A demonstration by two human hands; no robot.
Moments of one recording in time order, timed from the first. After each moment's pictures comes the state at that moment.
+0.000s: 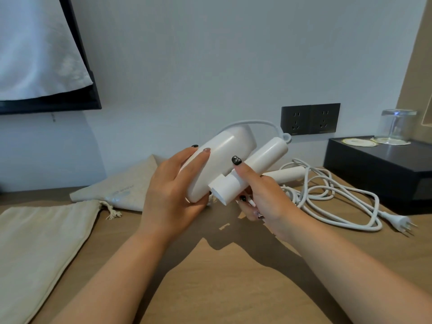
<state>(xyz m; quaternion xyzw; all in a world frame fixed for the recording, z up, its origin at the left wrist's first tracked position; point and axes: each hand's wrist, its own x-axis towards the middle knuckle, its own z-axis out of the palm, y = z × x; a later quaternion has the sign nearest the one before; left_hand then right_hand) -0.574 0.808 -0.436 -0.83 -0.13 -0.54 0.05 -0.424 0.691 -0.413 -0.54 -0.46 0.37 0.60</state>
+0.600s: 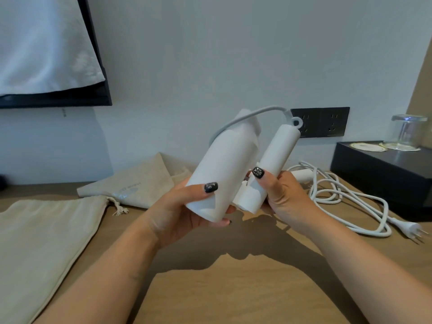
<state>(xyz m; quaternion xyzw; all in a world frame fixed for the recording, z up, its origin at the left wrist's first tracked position) -0.590 0.790 -0.419 -0.62 -0.06 -0.23 -0.75 -0.407 0.690 -0.419 -0.48 -0.54 0.30 0.63</state>
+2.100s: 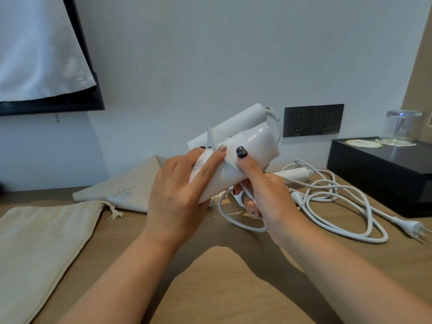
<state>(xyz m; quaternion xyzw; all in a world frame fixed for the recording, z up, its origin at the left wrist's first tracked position) -0.567 0.797 -0.428 -0.81 -0.13 -0.54 0.21 -0.438 0.686 -0.409 -0.56 -0.41 0.29 0.67</state>
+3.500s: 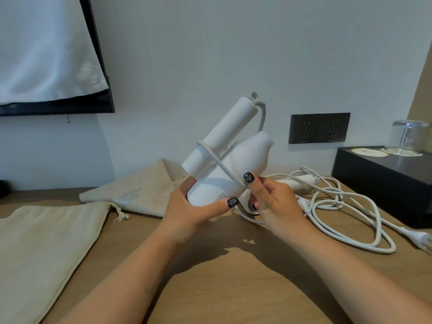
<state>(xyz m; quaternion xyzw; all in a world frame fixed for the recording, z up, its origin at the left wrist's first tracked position) -0.572 0.791 -0.439 -0.67 -0.19 -0.44 -0.56 -0.412 0.698 -0.429 -0.61 -0.54 0.10 0.57</state>
